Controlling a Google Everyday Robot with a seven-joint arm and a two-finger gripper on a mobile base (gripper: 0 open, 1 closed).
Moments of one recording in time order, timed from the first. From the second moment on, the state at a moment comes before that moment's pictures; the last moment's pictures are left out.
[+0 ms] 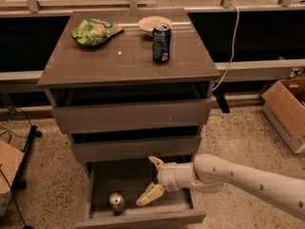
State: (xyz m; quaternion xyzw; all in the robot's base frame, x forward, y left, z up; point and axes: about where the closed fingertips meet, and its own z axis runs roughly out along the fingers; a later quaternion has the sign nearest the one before) arm 0.497 0.020 0.479 -0.50 0.69 0.35 0.38
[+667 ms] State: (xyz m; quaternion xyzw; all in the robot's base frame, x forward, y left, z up) arm 0.520 0.046 0.374 -0.50 0.72 0.31 0.37
